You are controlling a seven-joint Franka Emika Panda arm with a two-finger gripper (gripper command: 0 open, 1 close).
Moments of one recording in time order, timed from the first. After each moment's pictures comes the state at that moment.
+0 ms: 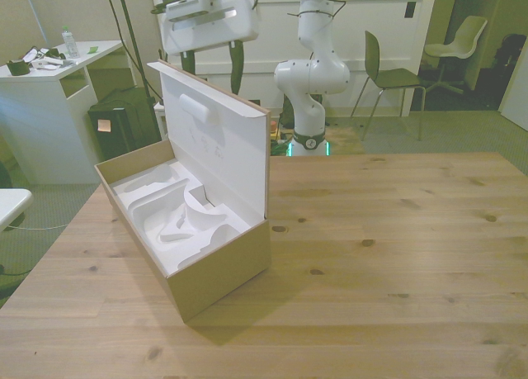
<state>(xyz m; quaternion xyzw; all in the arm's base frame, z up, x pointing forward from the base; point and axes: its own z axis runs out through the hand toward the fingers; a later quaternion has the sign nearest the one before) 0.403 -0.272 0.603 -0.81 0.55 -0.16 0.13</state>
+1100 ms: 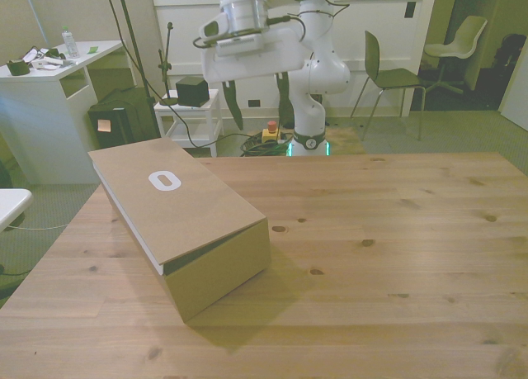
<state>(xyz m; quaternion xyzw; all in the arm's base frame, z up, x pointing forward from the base) 0.439 -0.164 0.535 -0.87 0.47 -0.10 0.11</state>
